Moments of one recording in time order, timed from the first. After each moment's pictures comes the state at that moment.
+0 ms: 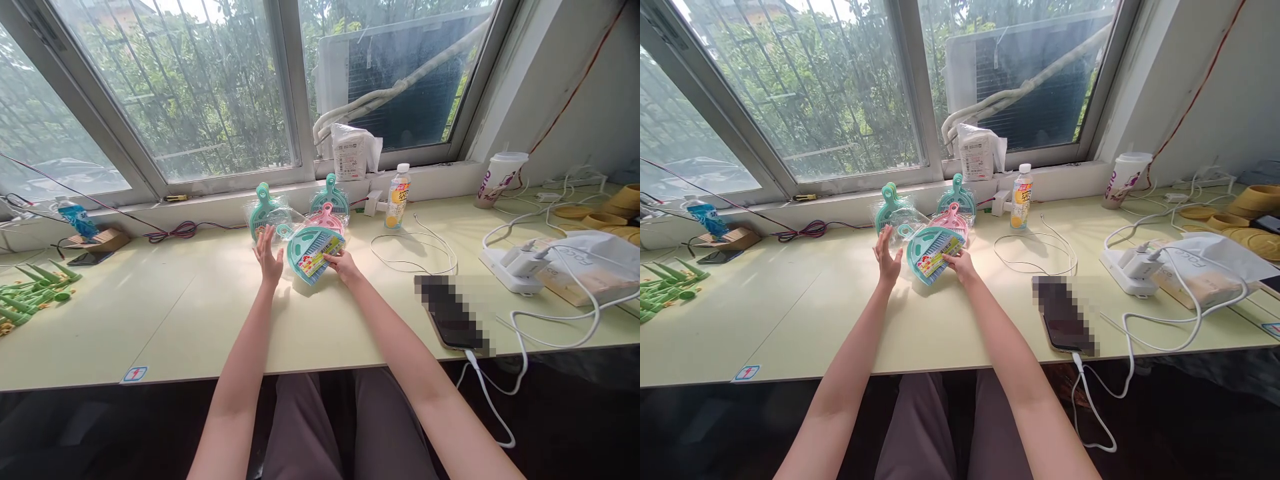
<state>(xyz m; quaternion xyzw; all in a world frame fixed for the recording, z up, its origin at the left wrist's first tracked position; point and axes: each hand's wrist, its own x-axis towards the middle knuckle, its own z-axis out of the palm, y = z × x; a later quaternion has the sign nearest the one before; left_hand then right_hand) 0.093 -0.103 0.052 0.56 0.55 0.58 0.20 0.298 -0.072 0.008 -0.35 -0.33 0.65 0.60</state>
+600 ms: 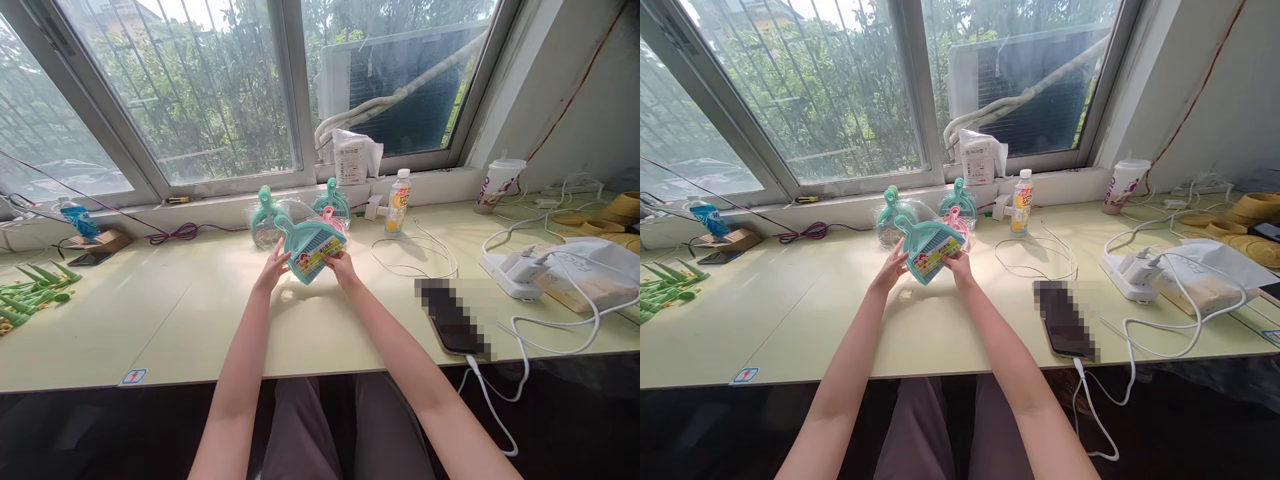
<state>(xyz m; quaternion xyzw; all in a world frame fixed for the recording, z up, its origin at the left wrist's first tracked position) 0.075 -0.089 0.040 0.51 0.39 0.52 0.56 0.288 -0.078 0.015 -0.31 -0.35 0.62 0.63</state>
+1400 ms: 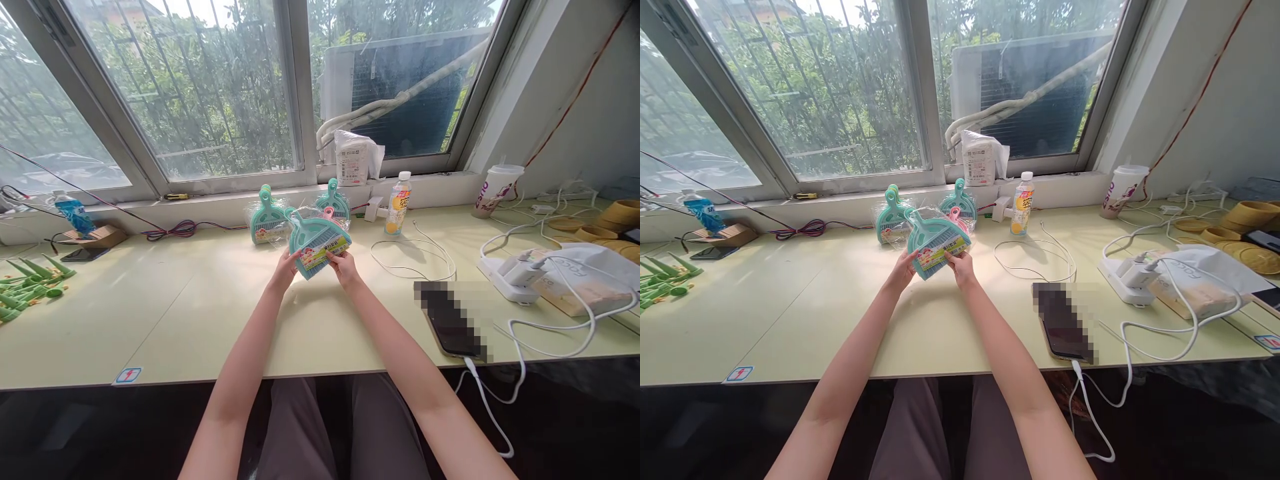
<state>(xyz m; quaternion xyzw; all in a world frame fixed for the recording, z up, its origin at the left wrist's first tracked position) 0.118 -0.088 0.032 0.49 0.32 0.57 0.58 0.292 -0.071 0.010 -0.29 -0.30 0.62 0.66</state>
